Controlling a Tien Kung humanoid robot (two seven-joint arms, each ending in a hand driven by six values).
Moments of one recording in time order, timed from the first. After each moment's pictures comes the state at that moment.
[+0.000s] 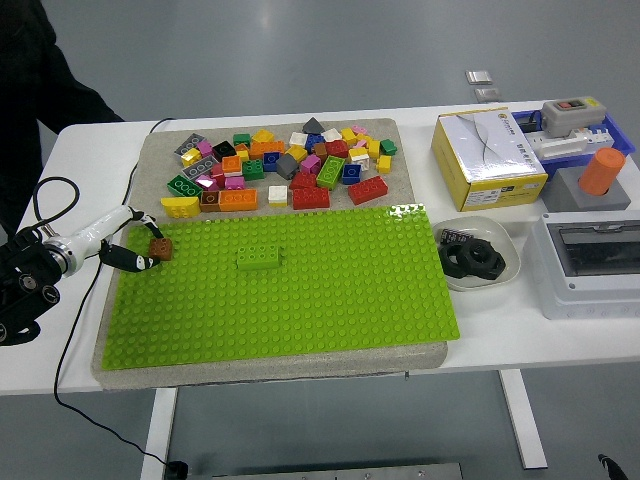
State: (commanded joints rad) left arm -0.84 0.47 -0.18 -0.70 1.07 0.09 -0.17; right arm 0.20 -0.24 0.40 0.33 -0.03 -0.22 -0.24
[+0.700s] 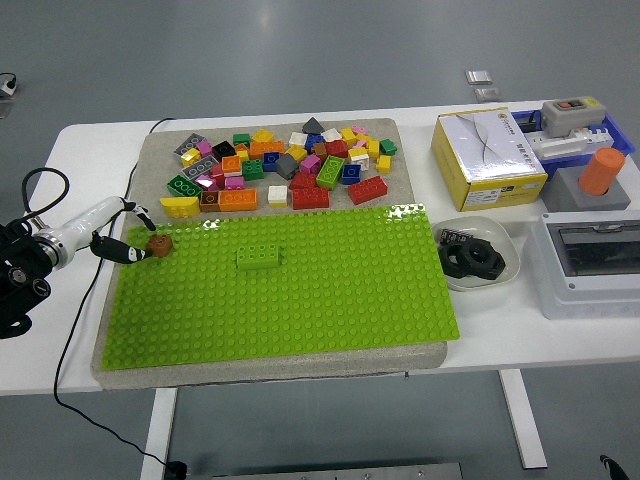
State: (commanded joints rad) left arm -0.85 0.51 -0.21 -0.73 1.08 0.09 -0.17; right arm 0.19 -0.24 0.39 0.33 -0.02 -0.22 -0.24
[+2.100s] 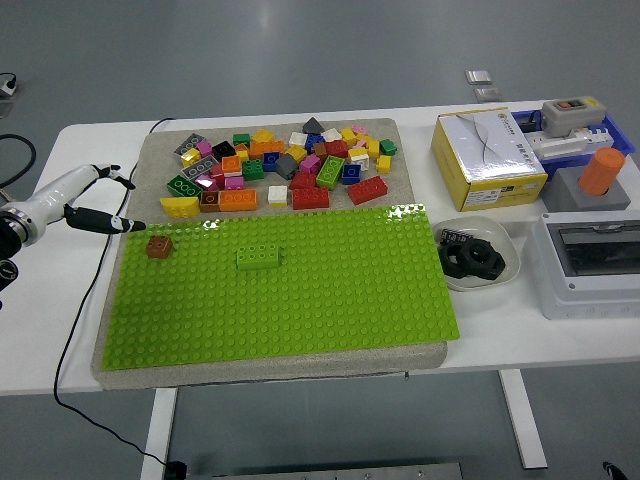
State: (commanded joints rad) left arm -0.84 0.60 -0.33 -0.86 1.21 0.05 -0.12; right arm 0.18 -0.24 0.41 0.33 -0.03 -0.22 -0.25
